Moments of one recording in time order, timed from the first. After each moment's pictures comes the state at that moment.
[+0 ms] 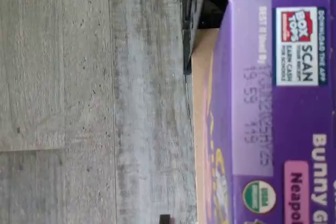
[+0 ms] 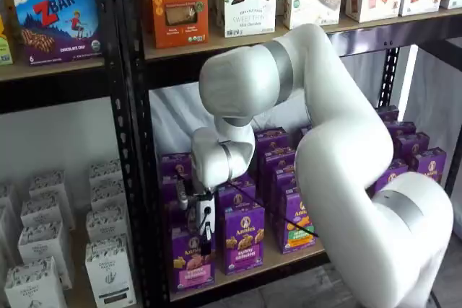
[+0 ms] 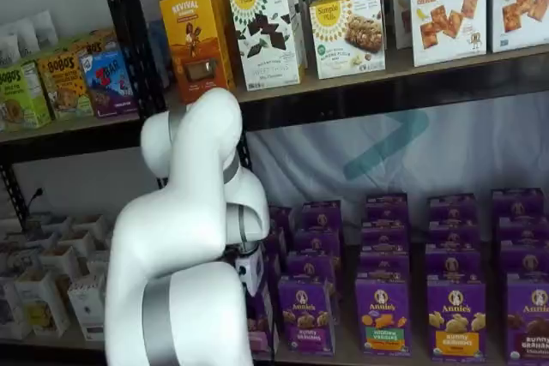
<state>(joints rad) 0.37 1.05 -1.50 0.14 0.44 -1.32</state>
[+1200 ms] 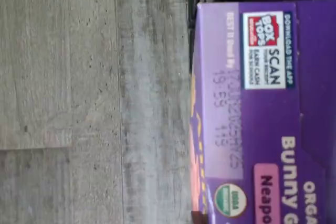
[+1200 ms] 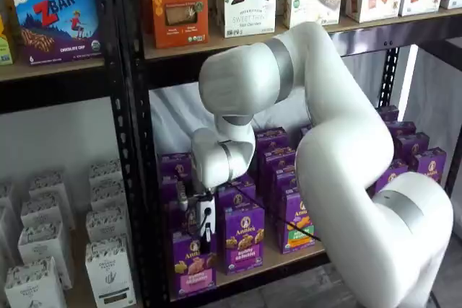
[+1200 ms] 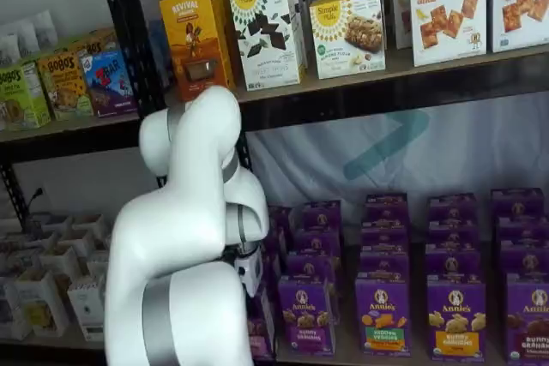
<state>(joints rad) 0.37 1.03 -1.48 0.13 0.44 -1.31</state>
